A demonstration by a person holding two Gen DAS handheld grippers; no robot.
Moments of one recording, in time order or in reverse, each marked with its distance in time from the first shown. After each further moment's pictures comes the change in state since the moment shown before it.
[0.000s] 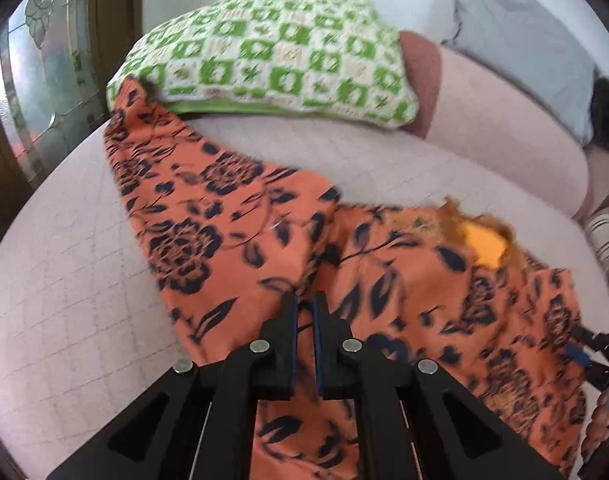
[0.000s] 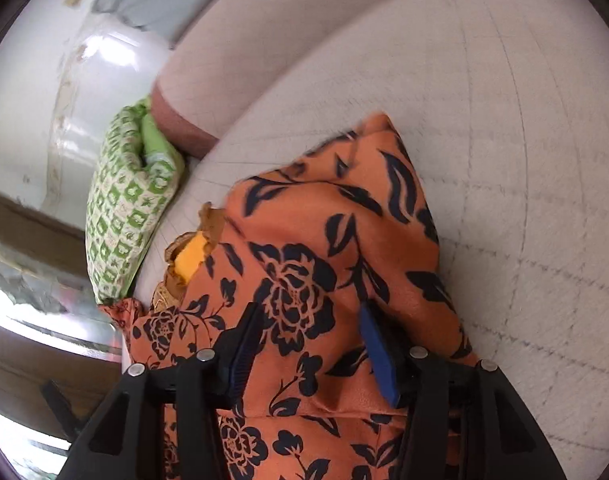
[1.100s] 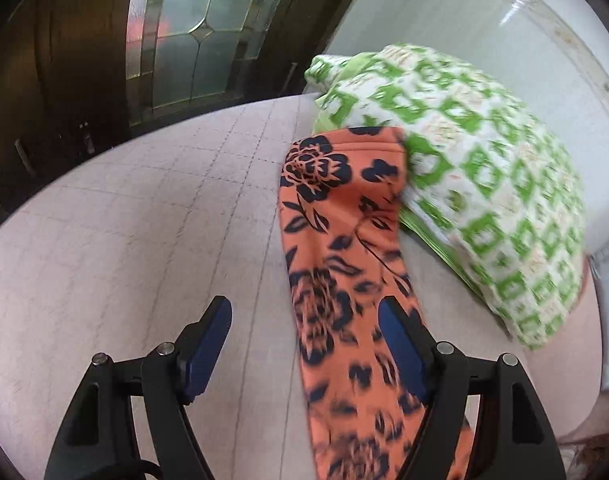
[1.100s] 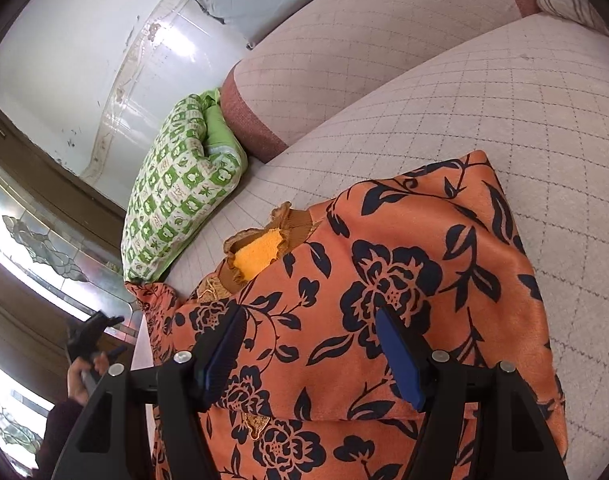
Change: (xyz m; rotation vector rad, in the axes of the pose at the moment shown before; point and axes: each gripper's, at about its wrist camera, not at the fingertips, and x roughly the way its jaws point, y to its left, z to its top) left arm 0.057 0.223 0.111 -0.657 -0.022 0.164; right arm -0.001 0.045 -0.017 -0.151 -0.100 0.094
